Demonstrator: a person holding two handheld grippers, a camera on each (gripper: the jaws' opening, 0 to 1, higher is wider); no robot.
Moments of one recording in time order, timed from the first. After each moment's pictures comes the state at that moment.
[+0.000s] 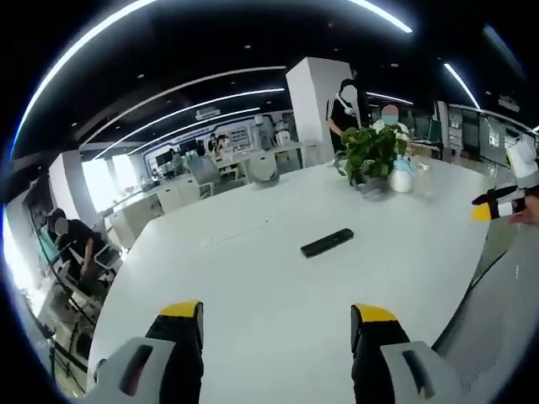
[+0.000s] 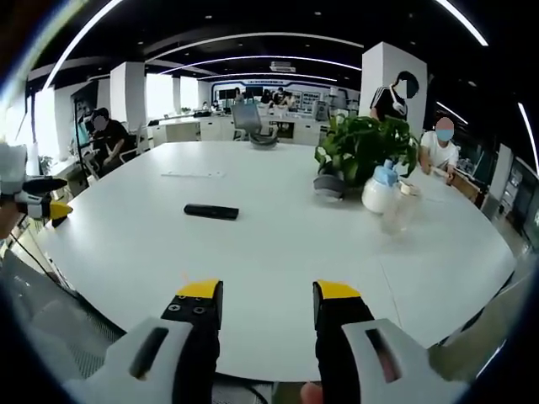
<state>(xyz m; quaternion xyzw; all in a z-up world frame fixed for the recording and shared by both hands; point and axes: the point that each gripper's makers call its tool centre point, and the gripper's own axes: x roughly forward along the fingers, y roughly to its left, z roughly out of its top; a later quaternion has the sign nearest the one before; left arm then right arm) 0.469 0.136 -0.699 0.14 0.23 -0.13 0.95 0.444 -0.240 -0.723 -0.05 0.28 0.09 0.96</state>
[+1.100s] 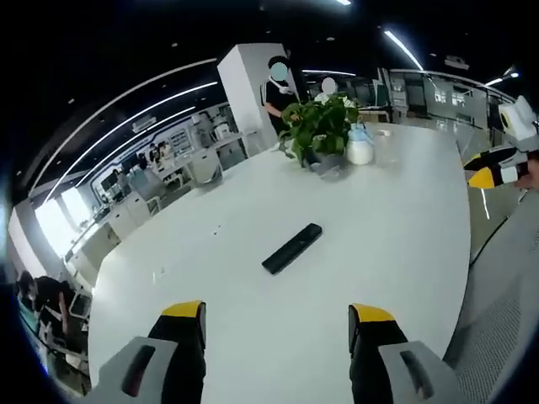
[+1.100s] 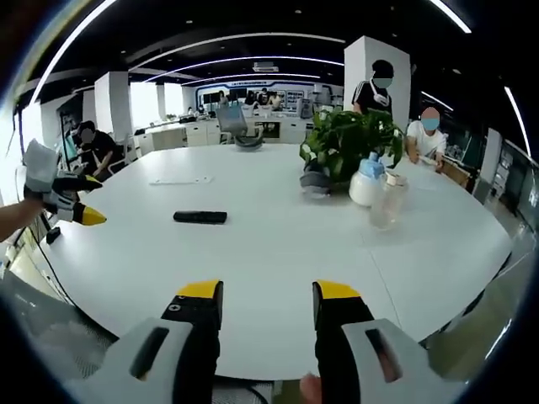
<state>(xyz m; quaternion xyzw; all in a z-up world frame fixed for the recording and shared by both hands) 0.550 0.066 -0.726 0.22 0.26 -0.26 0.90 0.445 -0.254 -0.722 -0.02 0.27 0.05 0.96</state>
